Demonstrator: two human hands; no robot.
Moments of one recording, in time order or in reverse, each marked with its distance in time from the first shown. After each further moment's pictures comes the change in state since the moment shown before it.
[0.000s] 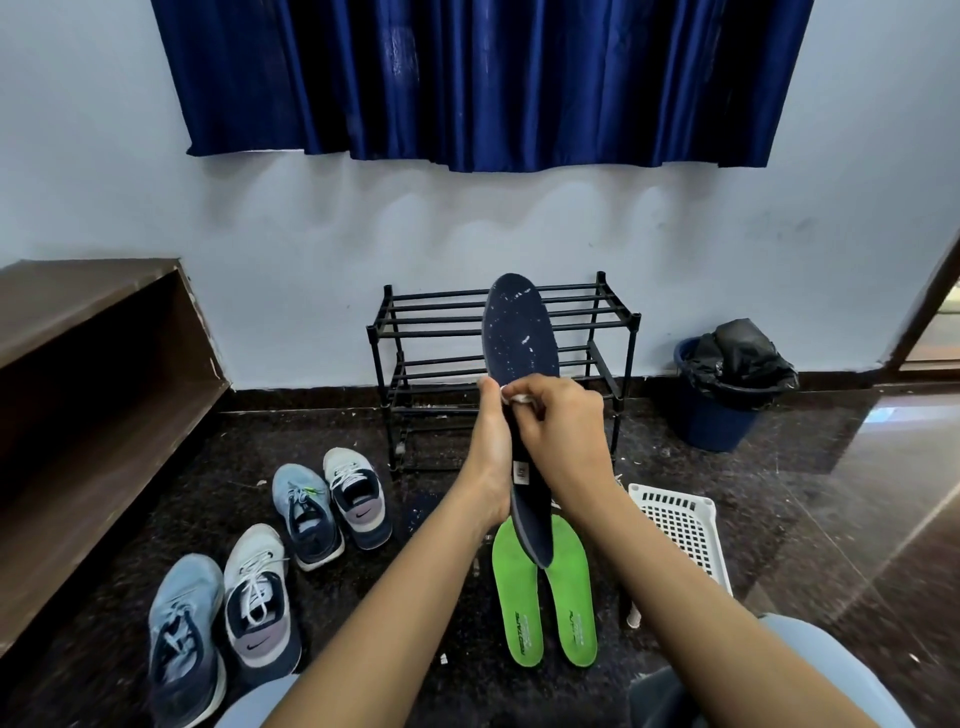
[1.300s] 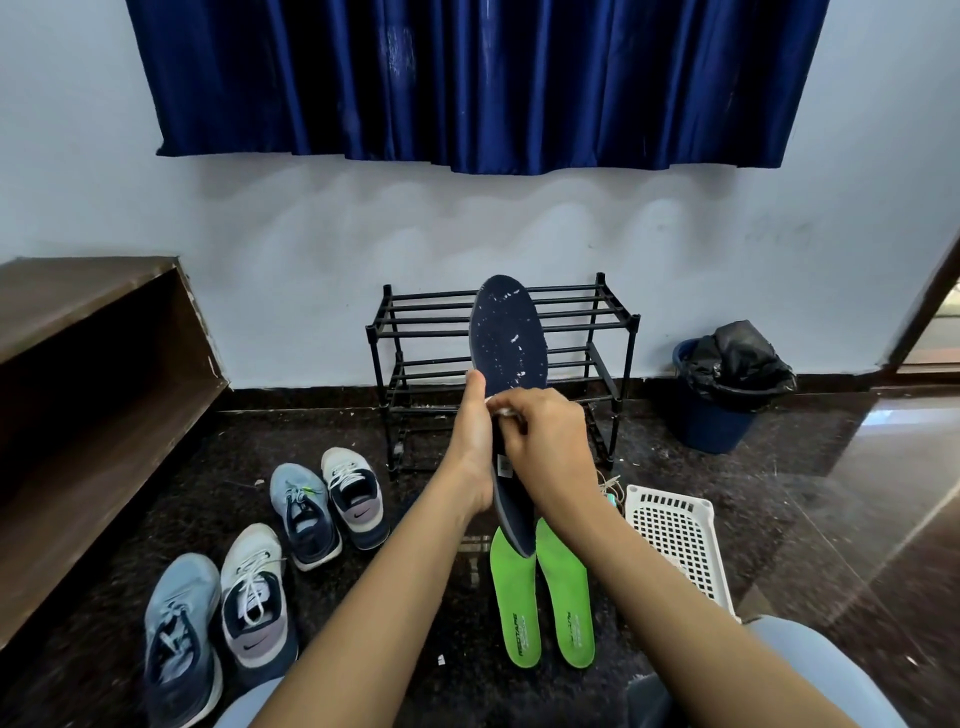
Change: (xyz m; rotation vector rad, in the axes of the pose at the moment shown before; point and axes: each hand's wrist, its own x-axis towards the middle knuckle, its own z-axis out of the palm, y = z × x) left_hand 0.000 0.015 -0.007 0.019 0.088 -0.030; right_hand -0.008 -0.004 0.010 -0.063 -0.041 -0.060
